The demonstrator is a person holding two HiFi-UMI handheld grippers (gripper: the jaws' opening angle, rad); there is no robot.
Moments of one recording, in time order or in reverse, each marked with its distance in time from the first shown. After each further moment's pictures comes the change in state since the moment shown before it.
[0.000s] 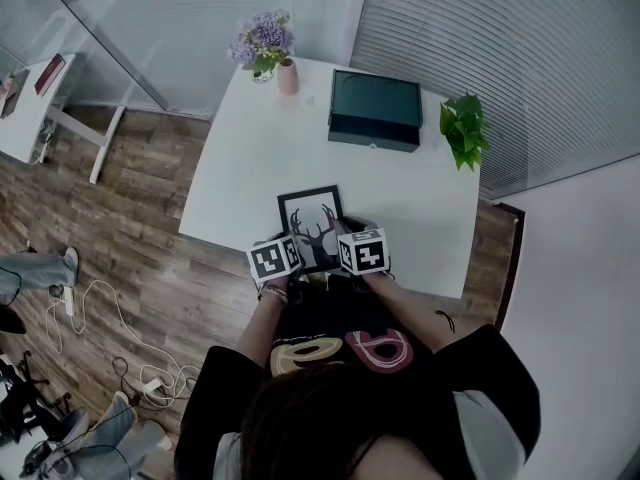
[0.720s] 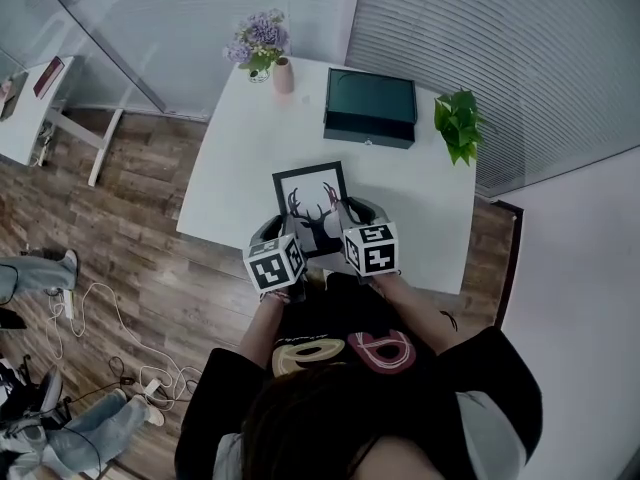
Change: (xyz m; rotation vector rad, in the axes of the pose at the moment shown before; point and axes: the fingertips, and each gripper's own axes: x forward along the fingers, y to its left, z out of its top) left arm -0.050 -0.038 0.050 0.095 -0.268 -0.028; right arm -0.049 -0.002 0.060 -0.076 -0.235 -0.023
